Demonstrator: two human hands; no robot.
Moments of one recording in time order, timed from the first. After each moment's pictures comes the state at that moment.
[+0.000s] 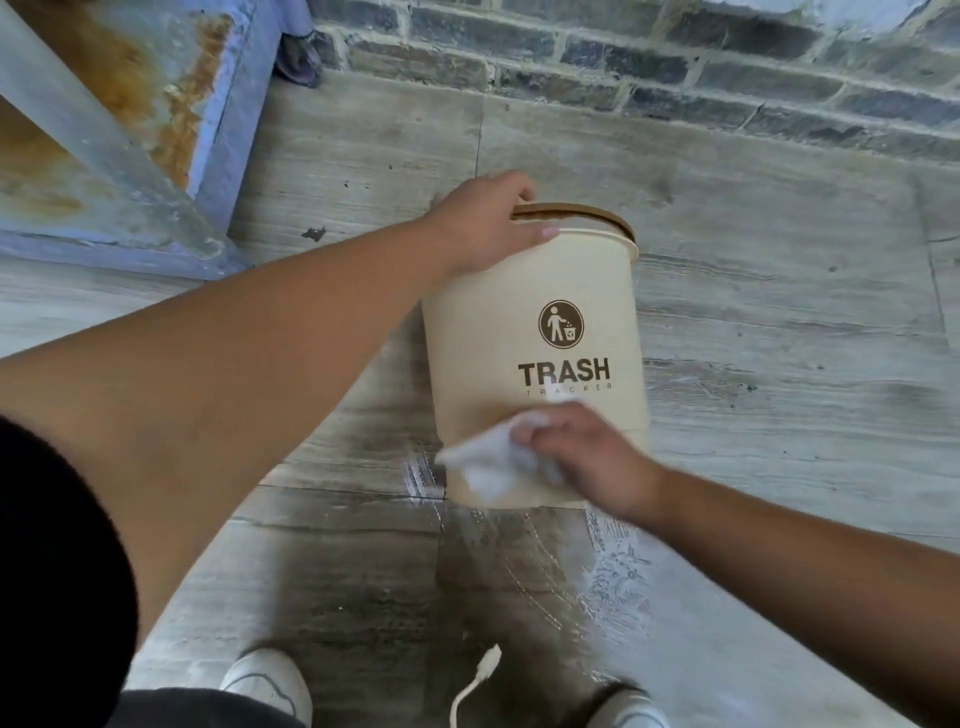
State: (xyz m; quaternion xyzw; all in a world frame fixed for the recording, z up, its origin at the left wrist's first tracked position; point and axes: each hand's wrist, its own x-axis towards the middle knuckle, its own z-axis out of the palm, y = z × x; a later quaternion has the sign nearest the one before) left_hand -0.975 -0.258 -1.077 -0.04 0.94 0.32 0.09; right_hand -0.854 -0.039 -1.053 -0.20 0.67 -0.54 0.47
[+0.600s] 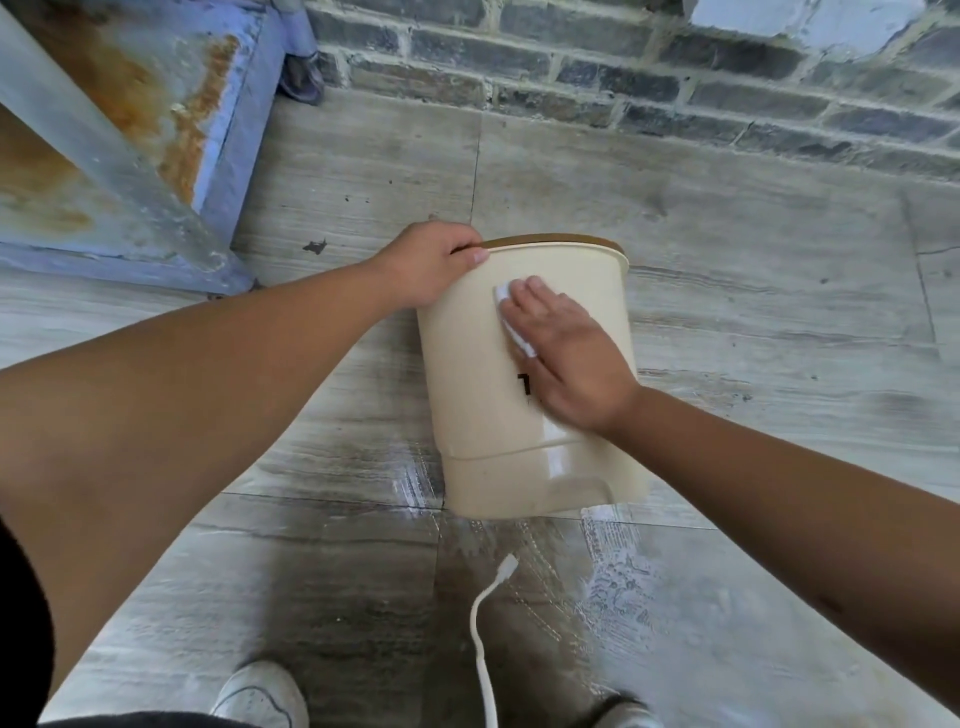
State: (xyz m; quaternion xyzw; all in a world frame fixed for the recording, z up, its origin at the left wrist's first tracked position) left_hand -0.940 -0.288 -1.097 -0.07 0.89 0.44 0.09; right_hand -0.928 -0.061 -1.080 -0.45 0.87 -0.17 0.13
